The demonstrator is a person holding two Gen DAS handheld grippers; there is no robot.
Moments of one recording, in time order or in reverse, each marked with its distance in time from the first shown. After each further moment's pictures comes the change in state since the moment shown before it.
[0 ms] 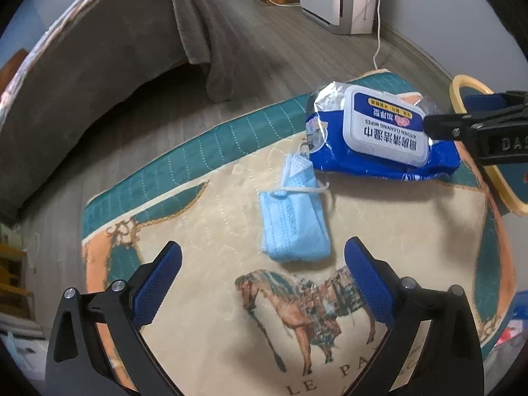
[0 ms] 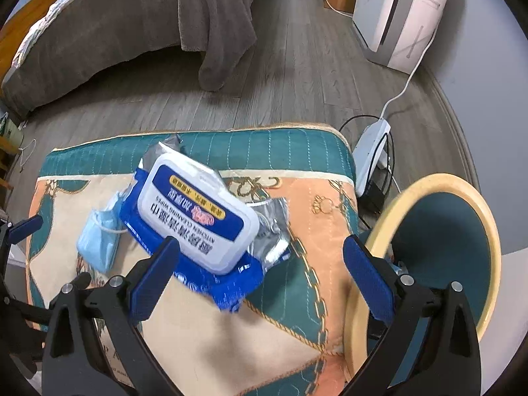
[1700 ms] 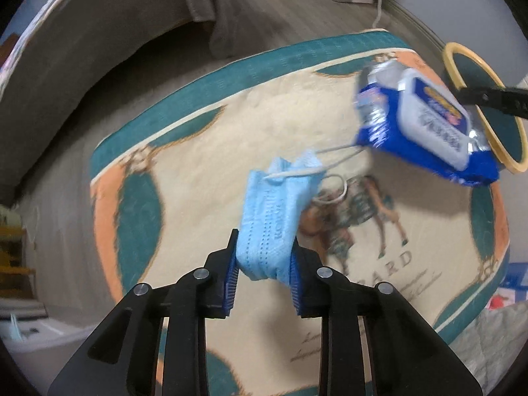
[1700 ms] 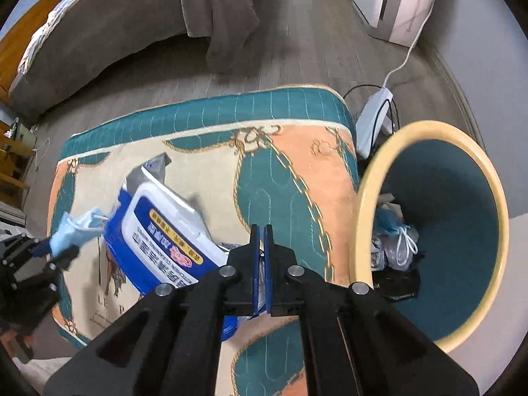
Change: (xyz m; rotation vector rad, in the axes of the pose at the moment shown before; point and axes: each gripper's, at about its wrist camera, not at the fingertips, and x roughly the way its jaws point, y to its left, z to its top) left arm -0.030 0.025 -0.053 -0.010 0.166 -0.014; right arm -0.028 -0.005 -0.045 0.049 0.072 0.069
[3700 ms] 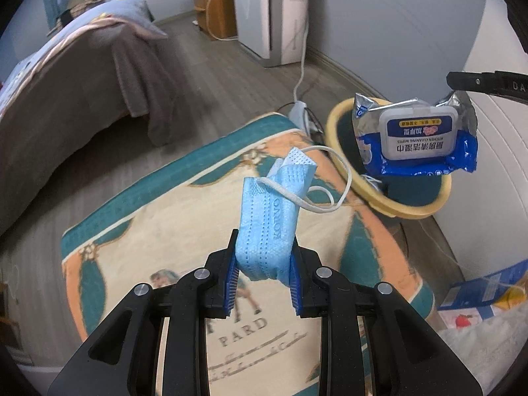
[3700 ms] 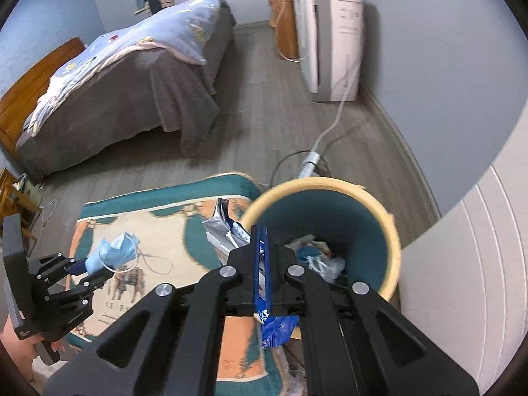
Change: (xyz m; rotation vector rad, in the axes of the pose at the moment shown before) left arm -0.079 -0.127 0.039 0.142 -0.282 -0.150; right arm -0.163 -0.119 -0.036 0.123 -0.321 -0.023
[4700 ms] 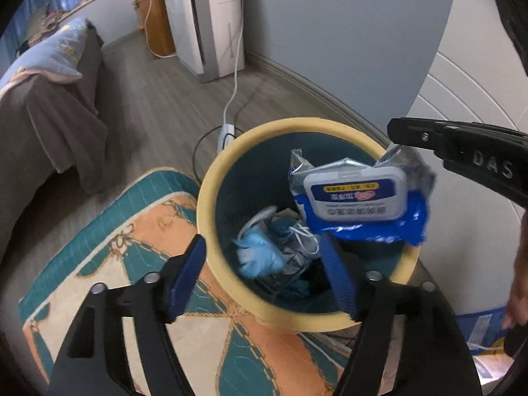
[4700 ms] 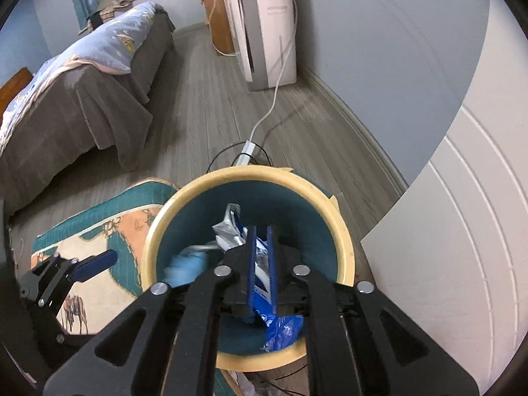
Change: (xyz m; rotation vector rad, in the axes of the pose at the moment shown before) left arm 0.097 -0.137 0.088 0.113 -0.022 -0.098; right arm 0.059 -0.086 -0.013 0.177 0.012 -0.154
